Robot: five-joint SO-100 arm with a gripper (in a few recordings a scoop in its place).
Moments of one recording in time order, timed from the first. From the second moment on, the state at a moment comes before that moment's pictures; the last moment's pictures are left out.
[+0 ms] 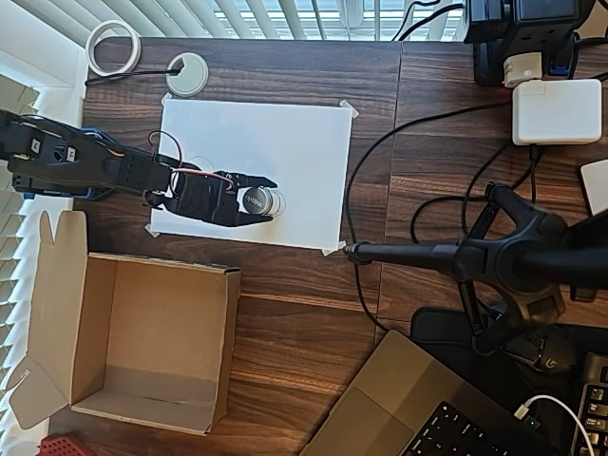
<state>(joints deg) 9.1 88.1 125.0 12.6 -104.2</state>
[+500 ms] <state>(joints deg) 9.1 85.3 123.8 12.6 -104.2</state>
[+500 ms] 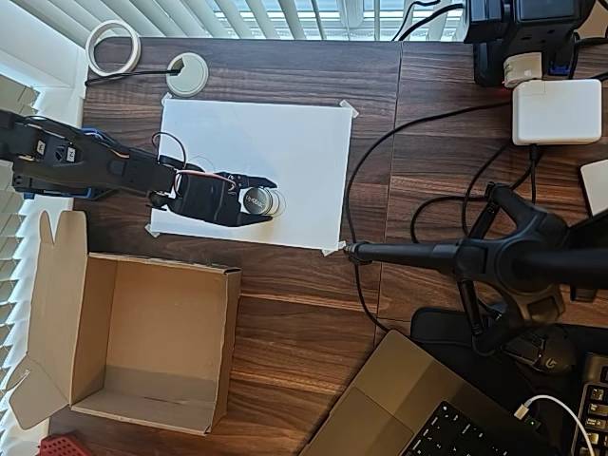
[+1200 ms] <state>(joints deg) 9.1 83.2 121.6 12.6 -104.2</state>
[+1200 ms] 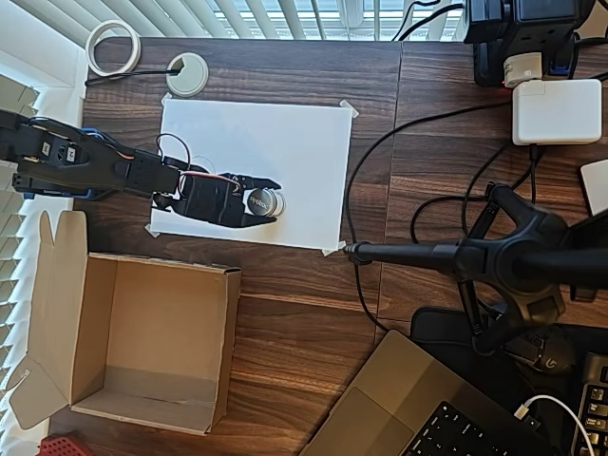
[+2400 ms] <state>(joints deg) 9.1 94.0 122.4 1.7 -95.7</state>
